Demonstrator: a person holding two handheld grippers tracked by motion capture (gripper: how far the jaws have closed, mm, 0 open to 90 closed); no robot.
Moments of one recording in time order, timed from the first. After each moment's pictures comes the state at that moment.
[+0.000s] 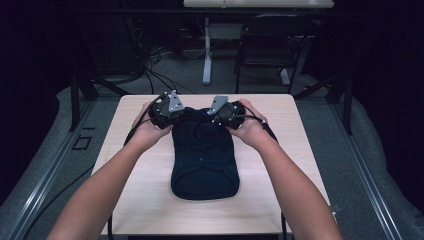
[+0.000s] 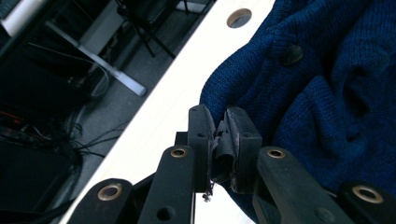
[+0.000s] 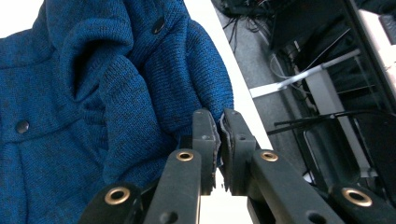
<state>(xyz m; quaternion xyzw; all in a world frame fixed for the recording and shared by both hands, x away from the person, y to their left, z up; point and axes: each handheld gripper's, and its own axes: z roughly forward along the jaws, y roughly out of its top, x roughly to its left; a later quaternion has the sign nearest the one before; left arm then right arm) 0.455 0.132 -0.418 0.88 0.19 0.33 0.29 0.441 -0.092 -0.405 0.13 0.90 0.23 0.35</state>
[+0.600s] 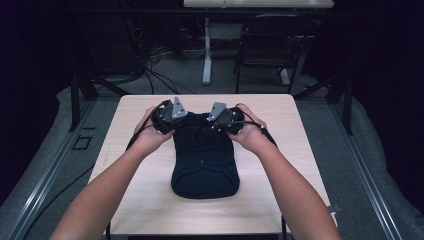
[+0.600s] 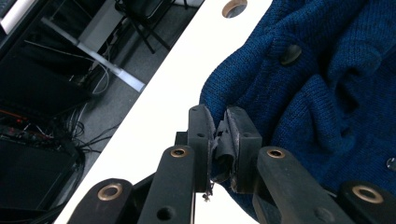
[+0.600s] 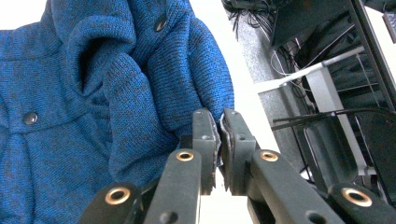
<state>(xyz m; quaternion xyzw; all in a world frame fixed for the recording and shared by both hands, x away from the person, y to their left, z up) 0.450 0.126 -0.436 0.88 0.19 0.33 0.28 0.438 -0.091 -0.425 0.12 0.90 0.22 0.35</state>
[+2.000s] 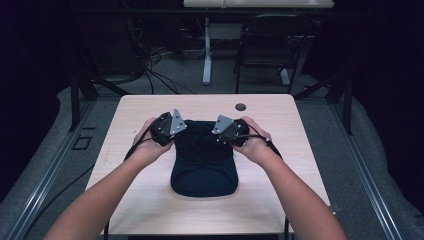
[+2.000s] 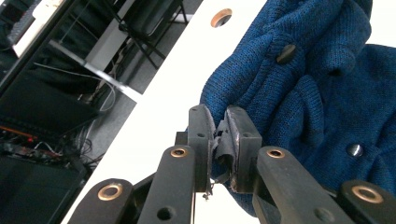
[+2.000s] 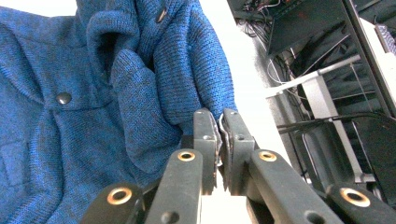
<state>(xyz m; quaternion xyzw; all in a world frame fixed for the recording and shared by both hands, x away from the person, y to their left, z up) 0.418 0.129 -0.453 0.87 0.16 0.35 0.30 0.412 -0.104 -0.447 0.11 0.89 0.24 0.36</state>
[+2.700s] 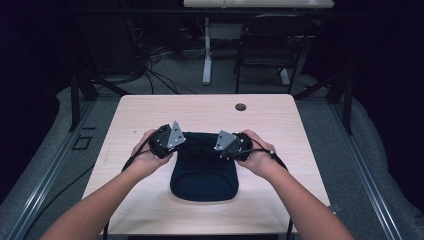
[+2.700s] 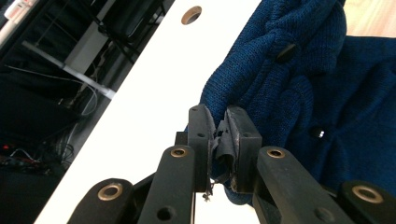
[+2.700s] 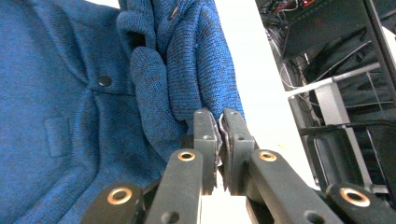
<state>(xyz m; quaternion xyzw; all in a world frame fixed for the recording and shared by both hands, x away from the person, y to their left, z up) 0.390 0.133 -0.467 0.88 0.14 0.33 0.31 0.376 -0.109 -0.458 0.07 0.91 0.23 0.35</state>
